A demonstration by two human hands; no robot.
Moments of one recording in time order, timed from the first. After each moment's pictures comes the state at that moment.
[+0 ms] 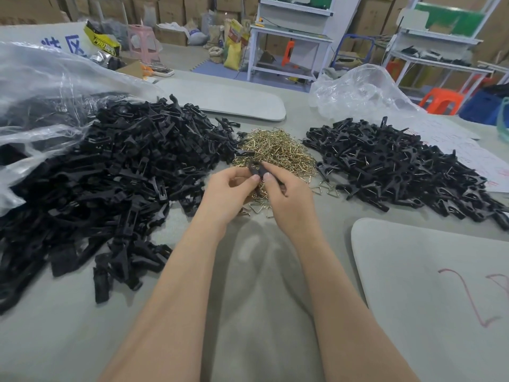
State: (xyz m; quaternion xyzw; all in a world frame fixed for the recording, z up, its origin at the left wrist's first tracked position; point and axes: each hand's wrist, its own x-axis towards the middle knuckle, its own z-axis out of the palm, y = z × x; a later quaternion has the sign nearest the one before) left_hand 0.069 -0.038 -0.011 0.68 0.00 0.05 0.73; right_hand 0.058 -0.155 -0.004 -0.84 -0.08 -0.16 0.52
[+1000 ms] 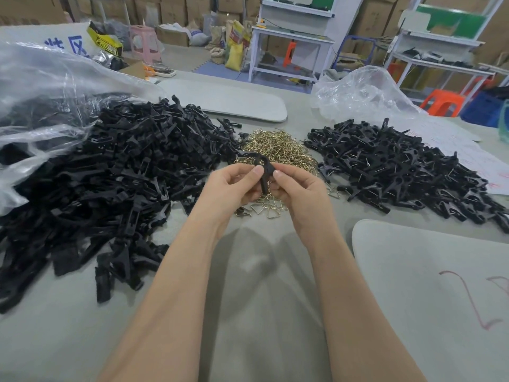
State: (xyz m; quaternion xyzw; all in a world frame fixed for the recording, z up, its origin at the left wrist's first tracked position) left_hand 0.062 -0.036 -0.002 0.62 -0.03 0.01 0.79; right_hand 0.057 -0.165 0.006 -0.64 -0.04 -0.06 0.77
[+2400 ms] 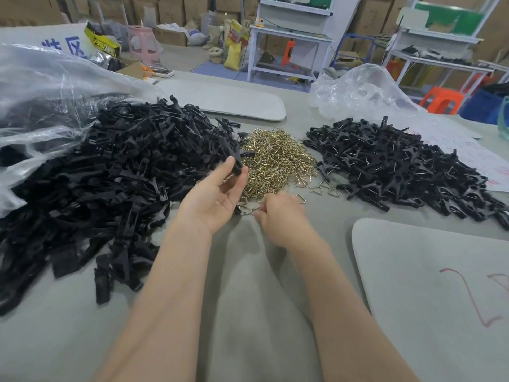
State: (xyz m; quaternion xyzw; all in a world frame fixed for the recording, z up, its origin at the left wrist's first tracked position) left_hand 0.067 -0.018 0.003 0.26 0.12 -0.10 0.95; right_hand 0.063 -0.154 -0.019 -0.99 -0.05 0.01 0.13
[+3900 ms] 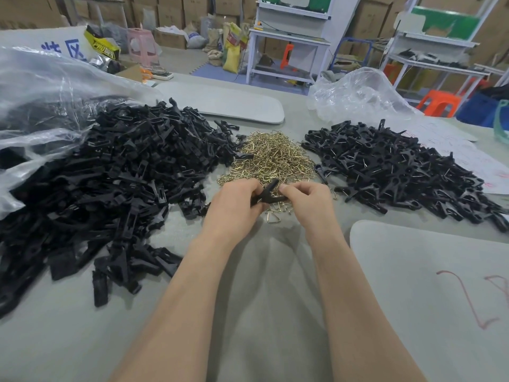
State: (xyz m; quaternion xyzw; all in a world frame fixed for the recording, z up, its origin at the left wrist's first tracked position) left_hand 0.062 -0.046 -0.018 0.91 -0.09 0.15 0.37; right_hand 0.067 -0.180 -0.002 -0.82 0.09 -0.11 0.56
